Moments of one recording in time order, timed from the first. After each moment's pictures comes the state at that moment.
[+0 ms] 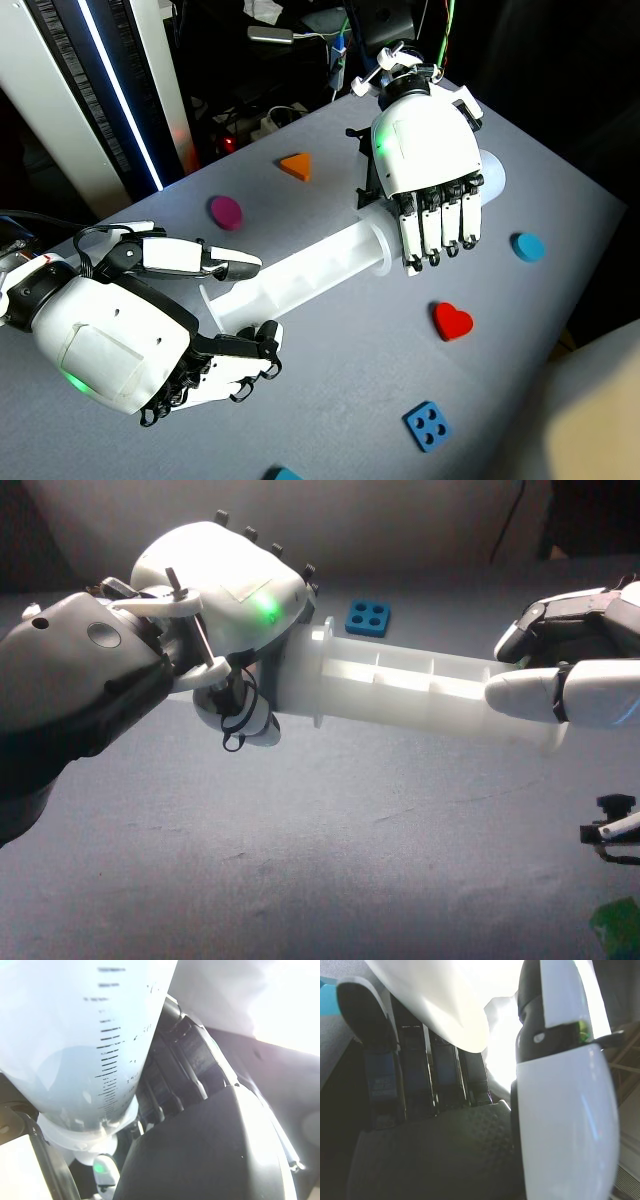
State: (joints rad) left arm 0.43 -1.04 0.87 -1.11 -0.56 2.41; right arm -0.72 -0.86 0.80 -2.12 -0.67 2.24
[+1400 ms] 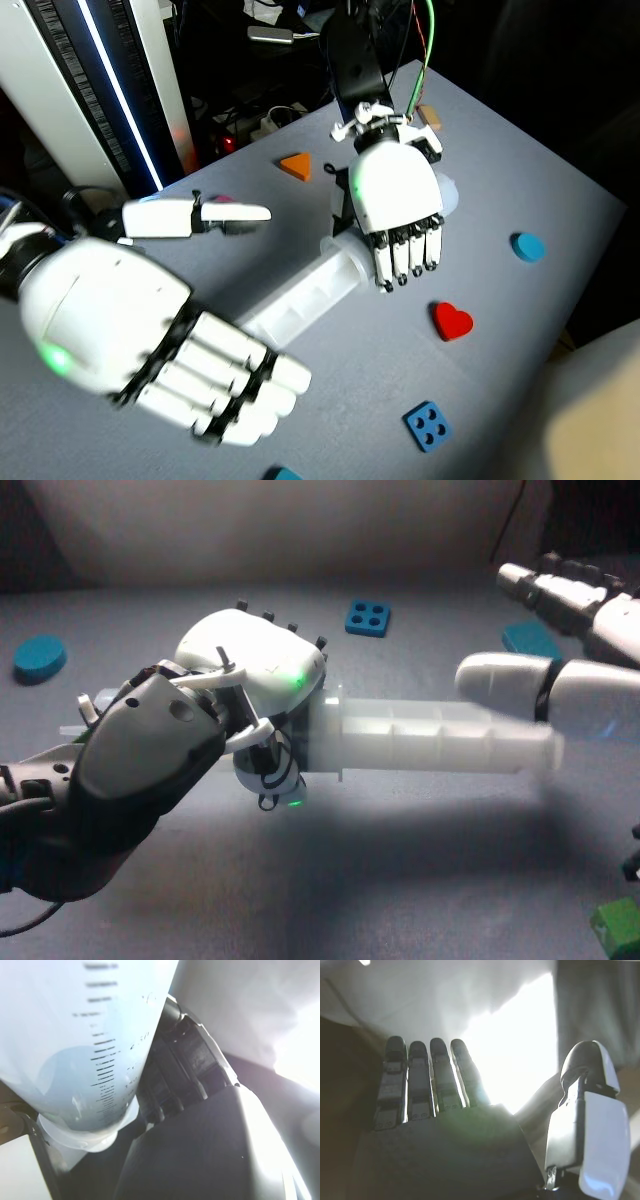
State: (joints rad) left arm 0.57 -1.20 0.97 -1.16 -0.68 2.30; right arm -0.73 -0.84 0.70 -2.31 -0.75 1.81
